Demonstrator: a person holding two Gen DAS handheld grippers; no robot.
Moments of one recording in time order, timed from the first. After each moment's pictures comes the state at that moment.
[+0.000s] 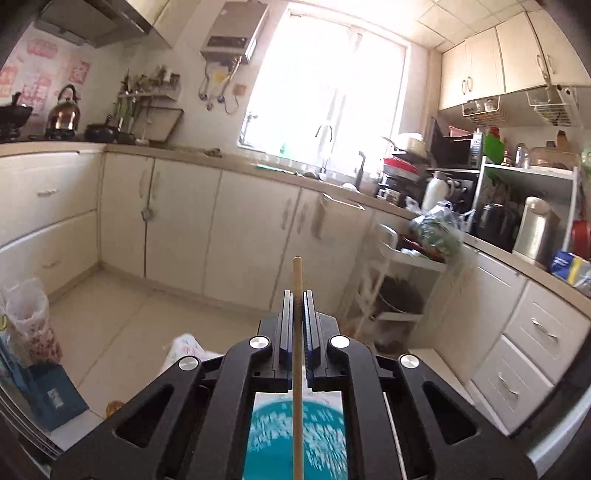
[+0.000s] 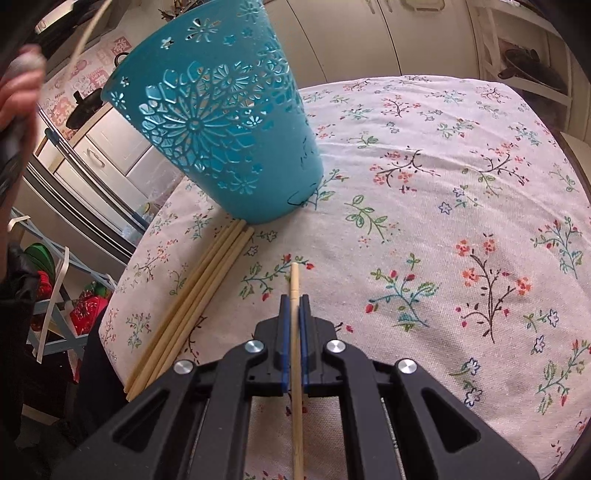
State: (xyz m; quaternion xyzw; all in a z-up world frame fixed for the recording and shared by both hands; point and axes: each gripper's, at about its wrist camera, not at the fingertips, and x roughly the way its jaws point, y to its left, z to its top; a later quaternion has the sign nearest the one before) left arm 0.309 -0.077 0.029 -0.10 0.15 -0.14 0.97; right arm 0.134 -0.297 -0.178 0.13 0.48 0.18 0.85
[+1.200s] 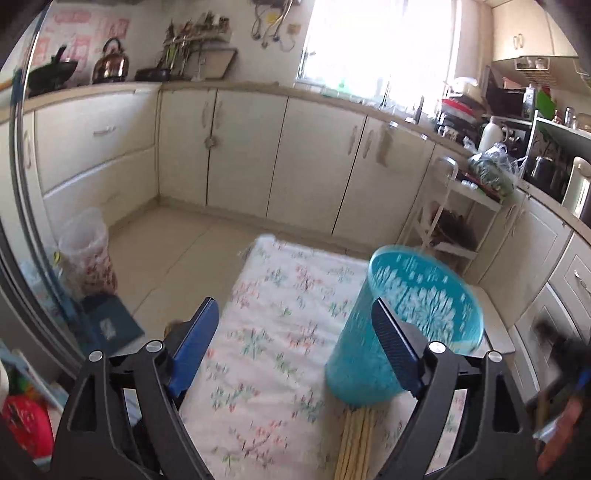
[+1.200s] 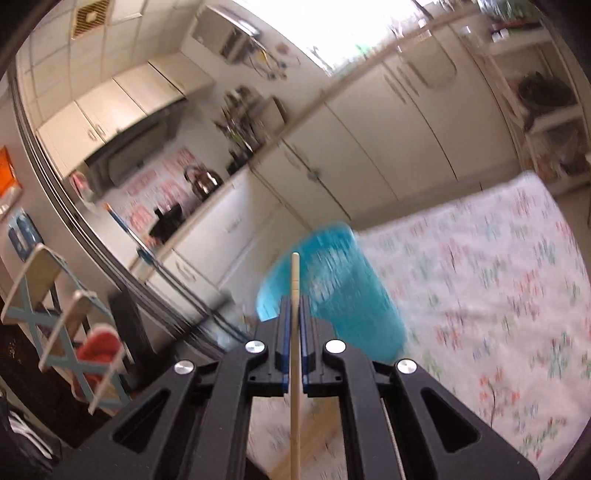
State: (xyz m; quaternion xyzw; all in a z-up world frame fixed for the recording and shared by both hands) left arm 0.246 0.008 -0.075 -0.09 0.30 -0.05 0.95; right arm 0.149 -0.339 -0.048 0.29 0.28 0.26 0.88
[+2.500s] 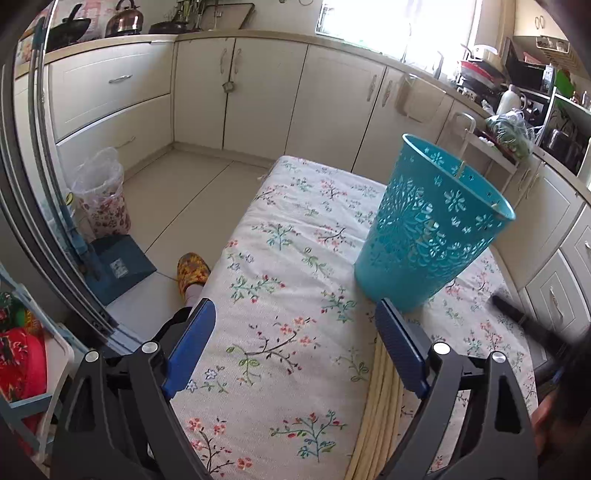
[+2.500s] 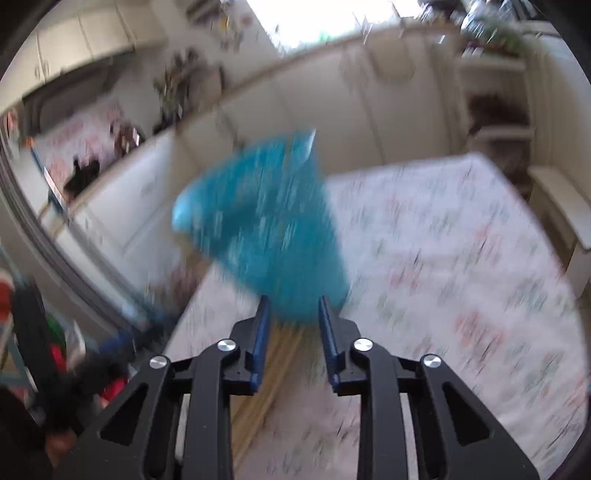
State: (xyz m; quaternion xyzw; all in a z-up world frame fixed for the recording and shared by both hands) left arm 0.197 0.016 -0.142 -0.09 0.38 -0.03 0.92; right arm 0.130 -0.257 -0.119 0.17 0.38 0.11 0.90
